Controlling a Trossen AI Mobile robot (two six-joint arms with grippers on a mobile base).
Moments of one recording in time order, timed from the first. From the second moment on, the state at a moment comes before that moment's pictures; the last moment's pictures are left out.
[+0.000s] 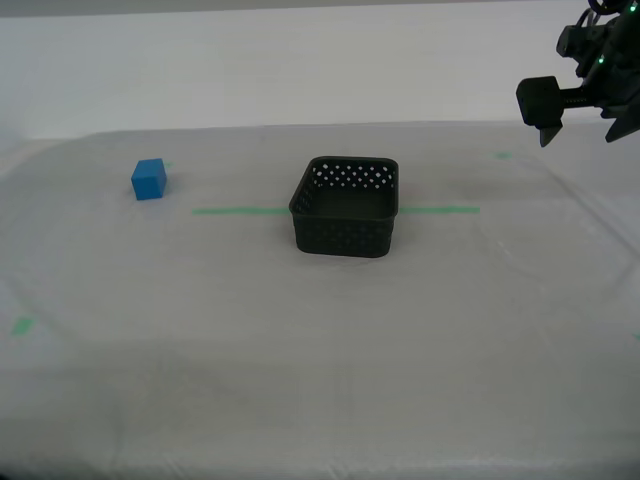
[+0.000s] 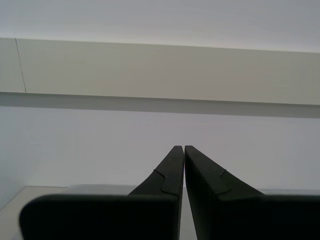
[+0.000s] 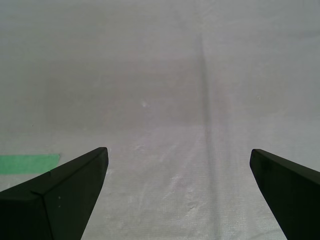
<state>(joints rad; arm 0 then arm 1) 0.07 1.74 1.03 -0.29 0.15 0.08 0.00 1.05 0.52 0.61 0.00 -0.03</state>
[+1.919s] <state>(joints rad) 0.07 1.74 1.03 -0.29 0.15 0.08 0.00 1.04 0.75 -0.01 -0.02 -0.10</state>
